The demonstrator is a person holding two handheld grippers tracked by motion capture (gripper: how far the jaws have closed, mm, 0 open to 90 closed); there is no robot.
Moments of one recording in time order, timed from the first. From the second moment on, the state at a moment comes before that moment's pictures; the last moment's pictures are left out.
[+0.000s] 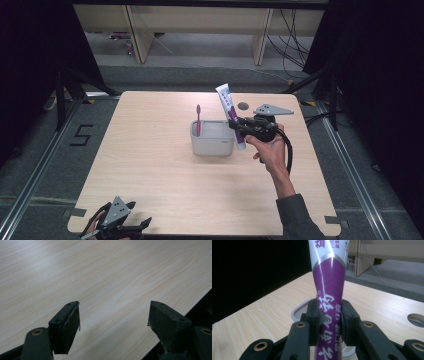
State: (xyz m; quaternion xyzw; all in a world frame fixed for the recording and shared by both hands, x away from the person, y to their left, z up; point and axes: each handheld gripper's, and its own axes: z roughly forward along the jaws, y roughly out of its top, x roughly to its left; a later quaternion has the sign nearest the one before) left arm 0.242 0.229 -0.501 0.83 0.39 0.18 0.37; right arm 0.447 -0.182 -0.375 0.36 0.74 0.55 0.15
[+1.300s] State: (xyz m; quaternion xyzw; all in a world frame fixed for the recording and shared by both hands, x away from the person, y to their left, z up) left arm 0.241 0.228 -0.501 0.82 0.39 0.17 0.37; right arm 0.492 -0.140 -0.387 0.37 0.69 0.60 0.15
